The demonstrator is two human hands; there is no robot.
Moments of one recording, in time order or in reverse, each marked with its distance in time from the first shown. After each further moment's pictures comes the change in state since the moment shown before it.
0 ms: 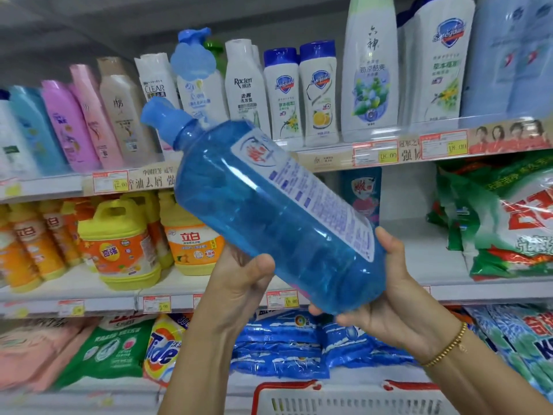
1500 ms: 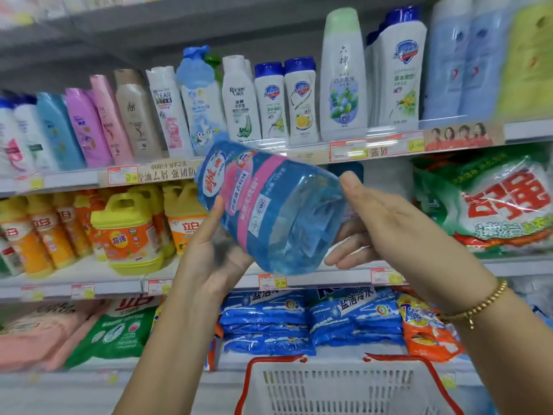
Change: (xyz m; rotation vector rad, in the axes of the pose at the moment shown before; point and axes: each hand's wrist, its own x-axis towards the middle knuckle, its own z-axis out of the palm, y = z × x) left_hand -0.024 0.029 0.029 -0.360 0.192 -0.180; right_hand -0.077 -0.039 0.076 -0.993 0.365 -0.394
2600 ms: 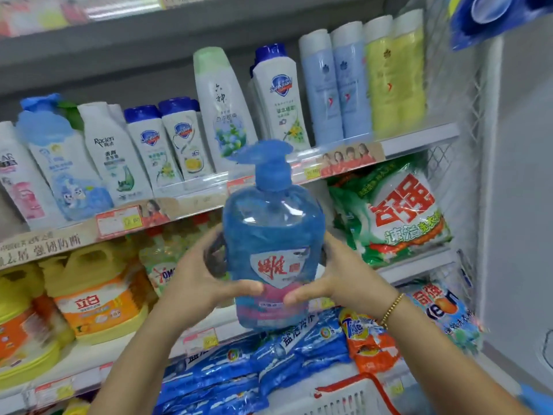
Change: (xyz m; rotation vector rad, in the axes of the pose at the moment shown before) left_hand 0.083 -0.068 0.048 1.197 -0.331 0.250; right_hand 0.040 0.106 -0.100 -0.097 0.055 -0.056
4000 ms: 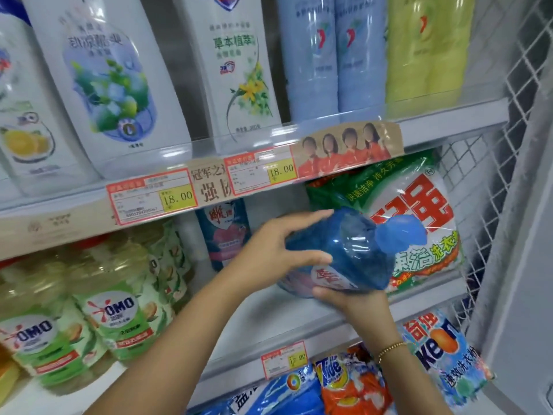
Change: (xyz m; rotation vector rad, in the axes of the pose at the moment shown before) left_hand 0.189 -0.093 0.133 0.153 -0.405 0.073; right_hand 0.069 0.192 -0.067 0.223 0.569 0.289
